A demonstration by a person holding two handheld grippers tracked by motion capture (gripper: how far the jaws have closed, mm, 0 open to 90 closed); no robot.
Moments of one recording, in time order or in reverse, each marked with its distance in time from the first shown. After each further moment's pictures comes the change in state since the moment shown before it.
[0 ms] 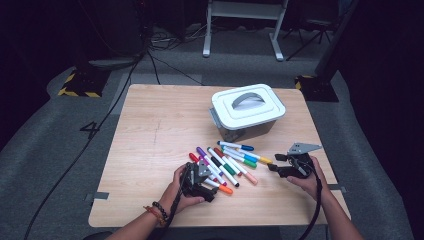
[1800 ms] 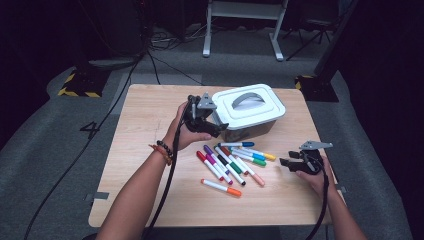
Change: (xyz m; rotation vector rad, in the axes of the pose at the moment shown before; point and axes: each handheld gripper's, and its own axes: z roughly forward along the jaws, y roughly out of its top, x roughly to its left) left arm 0.092 0.157 -0.064 -0.269 -0.025 0.126; right arm -0.048 -0.029 0.000 0.015 -0.131 0.138
